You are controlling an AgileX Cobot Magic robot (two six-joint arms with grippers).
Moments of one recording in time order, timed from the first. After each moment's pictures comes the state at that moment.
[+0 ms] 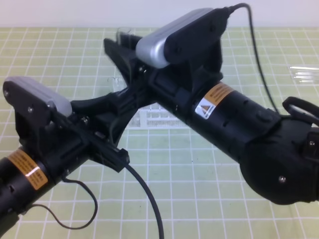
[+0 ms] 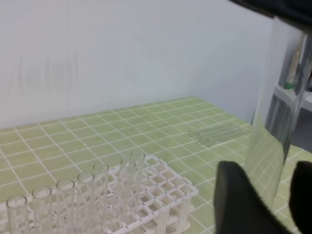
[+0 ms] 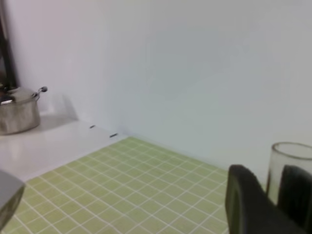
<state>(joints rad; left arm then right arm) -0.65 1.10 -0.50 0.28 -0.53 -0.35 0.96 1.47 -1.05 0.25 -0.47 -0.18</state>
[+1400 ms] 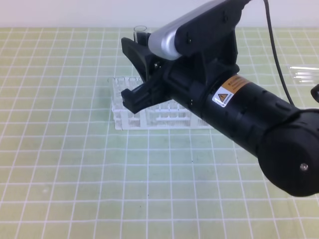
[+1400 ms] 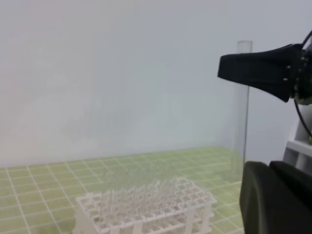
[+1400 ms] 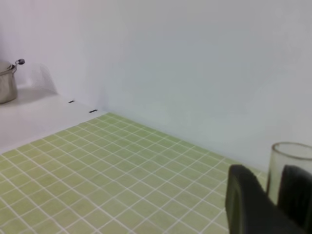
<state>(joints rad) -0.65 0.14 -0.28 0.28 0.11 -0.35 0.92 1.42 -1.05 0.38 -0.36 -0.35</state>
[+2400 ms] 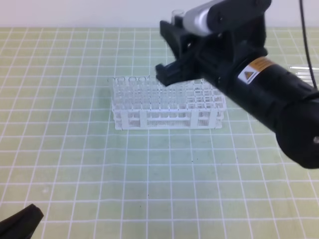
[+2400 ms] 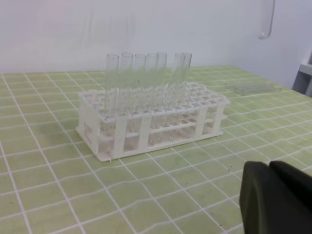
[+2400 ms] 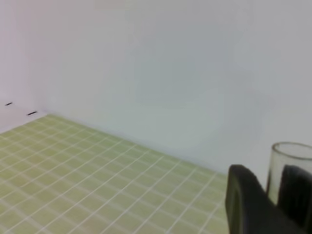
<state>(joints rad) -0.65 0.07 0.02 0.26 0.05 -0.35 0.79 1.42 -1.03 0.39 -0.38 -0.36</state>
